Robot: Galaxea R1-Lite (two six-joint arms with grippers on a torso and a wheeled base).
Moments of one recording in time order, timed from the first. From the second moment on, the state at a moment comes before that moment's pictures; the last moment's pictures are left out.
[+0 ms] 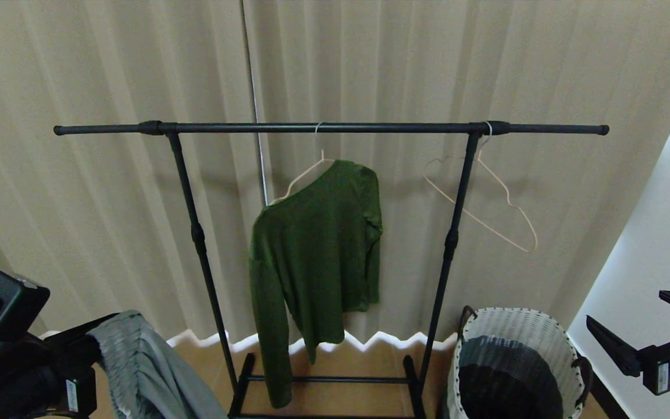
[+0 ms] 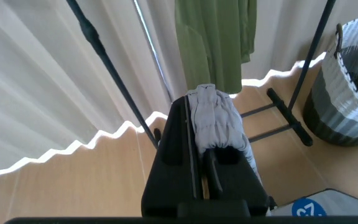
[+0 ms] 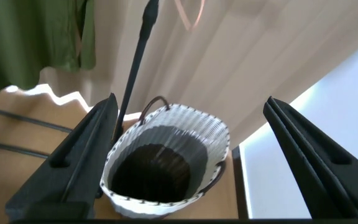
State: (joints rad) left arm -0.20 1.09 -0.21 -0.58 -0.04 0.22; right arm 0.01 1.23 -0.05 -0.94 -0.03 -0.32
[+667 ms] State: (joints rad) left arm -0.21 1.03 -0.20 -0.58 -0.04 0.22; right arm -0.05 1.19 -0.03 -0.90 -0.04 -0.31
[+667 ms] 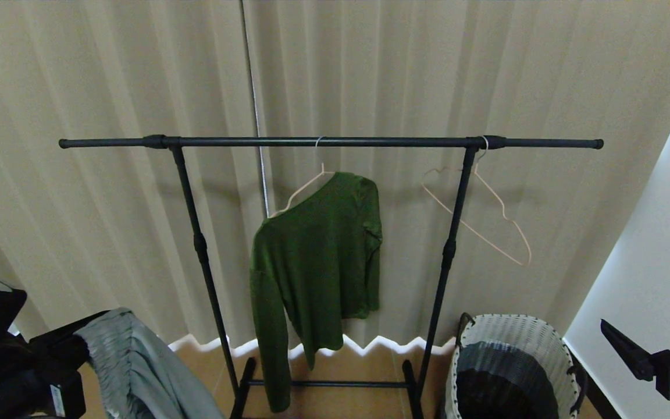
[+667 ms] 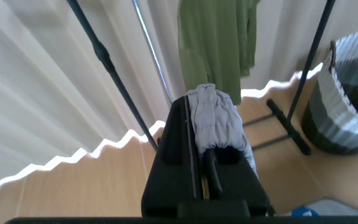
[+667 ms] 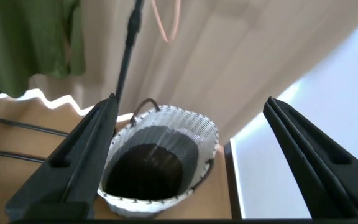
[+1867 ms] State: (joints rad) left arm -0.20 1.01 -0.24 -0.58 -0.11 0.22; right arm -0.10 1.08 -0.60 0.08 0.01 -0.31
